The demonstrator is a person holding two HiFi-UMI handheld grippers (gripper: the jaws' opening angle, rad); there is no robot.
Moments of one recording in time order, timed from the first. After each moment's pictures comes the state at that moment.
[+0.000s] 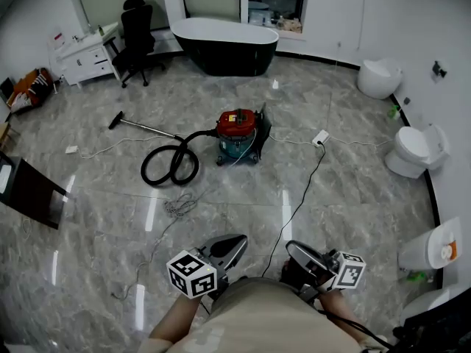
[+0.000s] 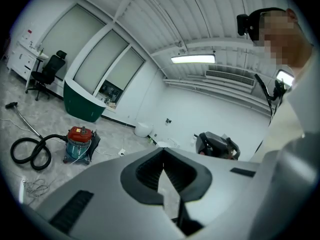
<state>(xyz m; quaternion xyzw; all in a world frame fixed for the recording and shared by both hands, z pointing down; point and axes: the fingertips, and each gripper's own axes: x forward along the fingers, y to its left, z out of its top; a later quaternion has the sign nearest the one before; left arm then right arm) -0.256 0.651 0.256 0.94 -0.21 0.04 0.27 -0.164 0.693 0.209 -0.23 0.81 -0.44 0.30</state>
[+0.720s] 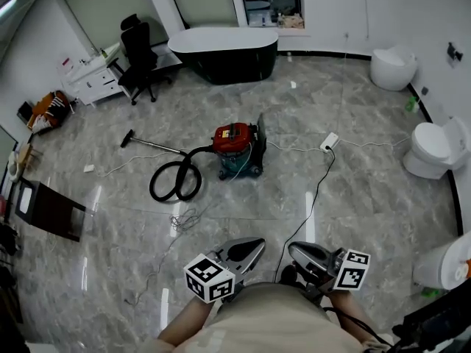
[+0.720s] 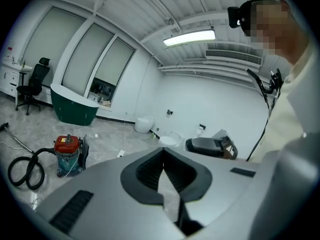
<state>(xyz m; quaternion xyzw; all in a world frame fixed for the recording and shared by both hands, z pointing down) -0.013 0.581 0.246 0.94 -0.21 0.11 0.23 0.045 0.607 0.233 -0.24 0.85 -0.41 0.23</state>
